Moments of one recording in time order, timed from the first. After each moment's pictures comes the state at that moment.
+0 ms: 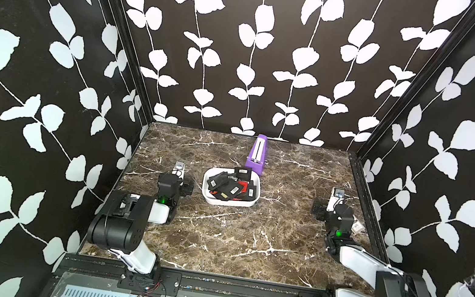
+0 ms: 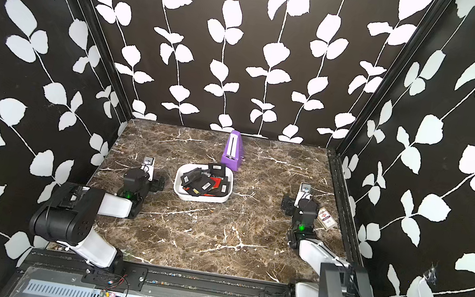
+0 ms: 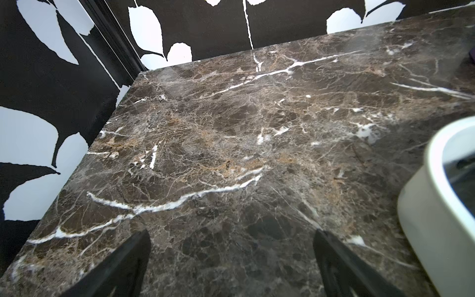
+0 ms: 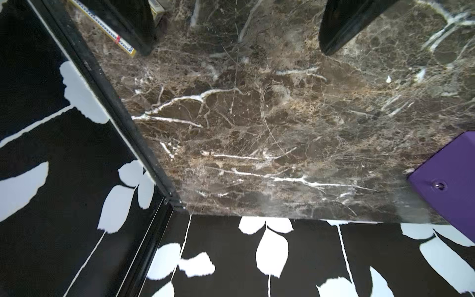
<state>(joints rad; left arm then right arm) -0.09 1.57 0.39 0.79 -0.17 0.15 0.10 1.23 0.31 0.55 0.22 -0.05</state>
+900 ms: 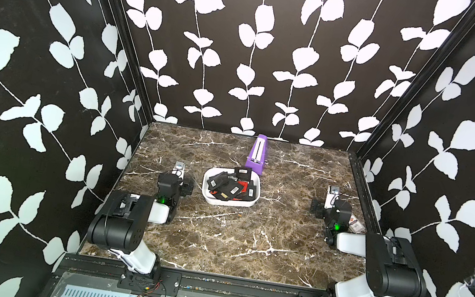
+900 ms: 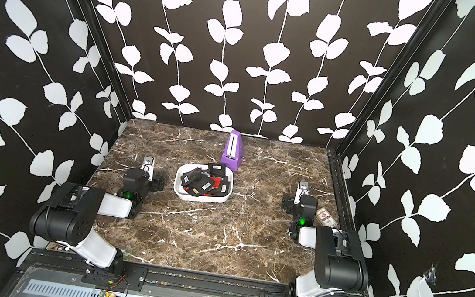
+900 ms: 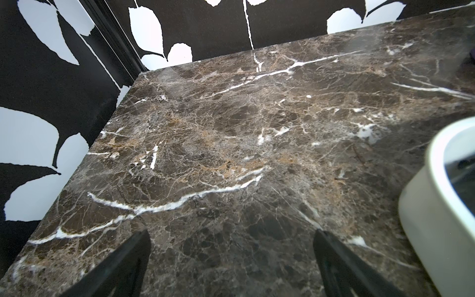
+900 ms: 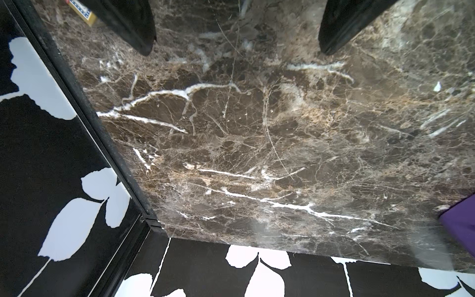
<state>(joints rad) -0.09 1.57 0.39 0.79 -0.17 0.15 0.02 1.54 0.39 0.71 0.10 -0.10</state>
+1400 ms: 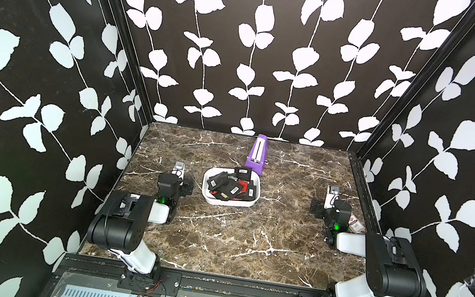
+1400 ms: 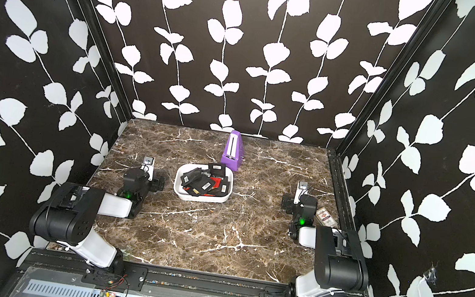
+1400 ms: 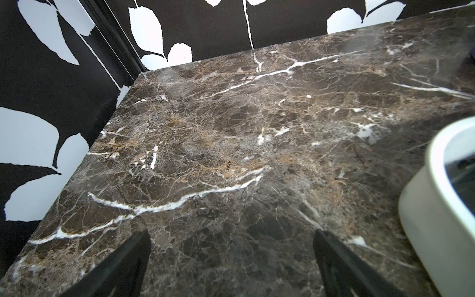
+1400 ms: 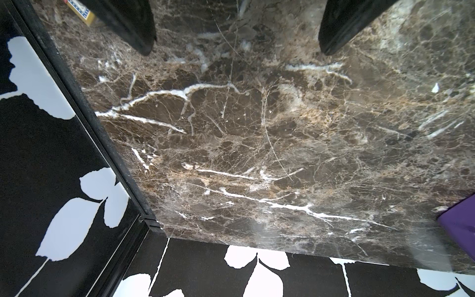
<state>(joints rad) -0.09 1.57 0.39 0.79 -0.17 0.15 0.02 1.54 0.39 0.71 0.10 -0.10</state>
